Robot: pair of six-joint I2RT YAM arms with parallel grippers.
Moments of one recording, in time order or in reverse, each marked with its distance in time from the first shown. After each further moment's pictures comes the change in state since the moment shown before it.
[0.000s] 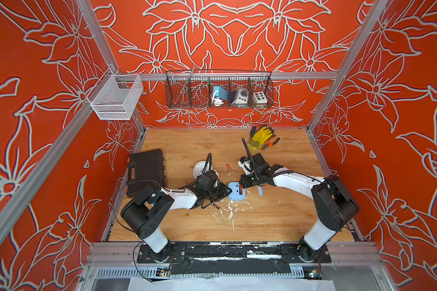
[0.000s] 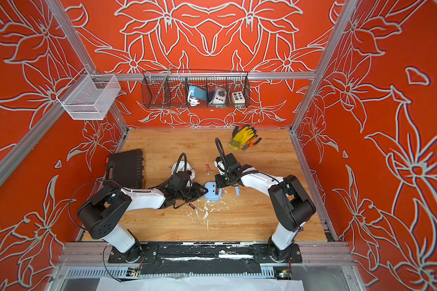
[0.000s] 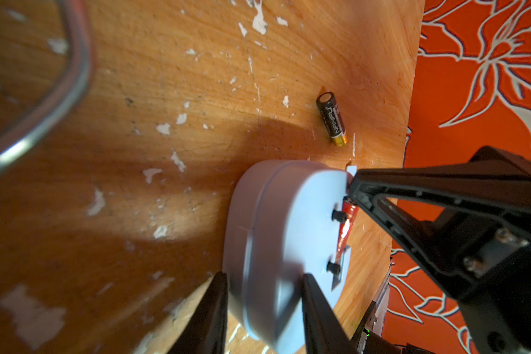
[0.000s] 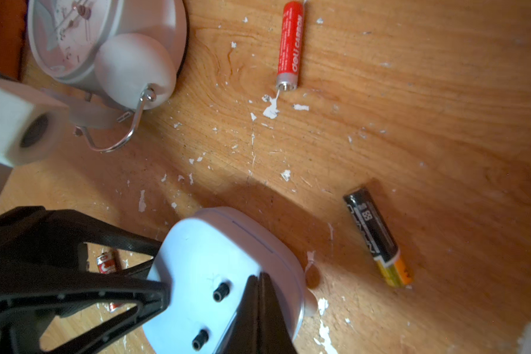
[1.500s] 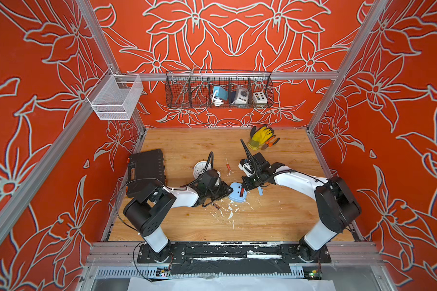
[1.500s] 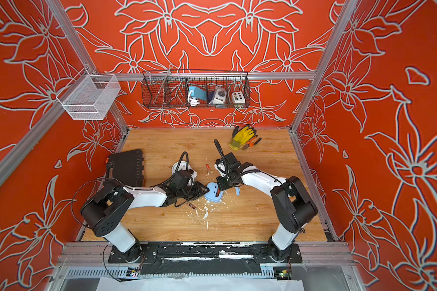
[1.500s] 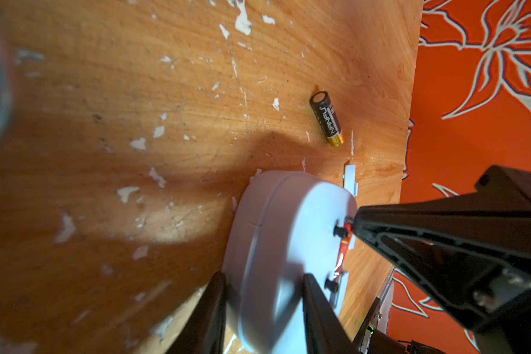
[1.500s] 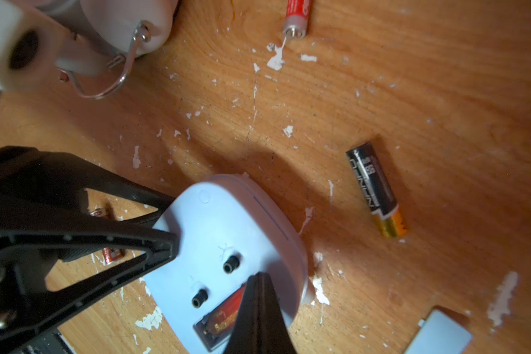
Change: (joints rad) left arm 0.000 0.029 0.041 -0.025 0.018 0.043; right arm -0.001 -0.005 0.050 -0.176 -0.021 -0.081
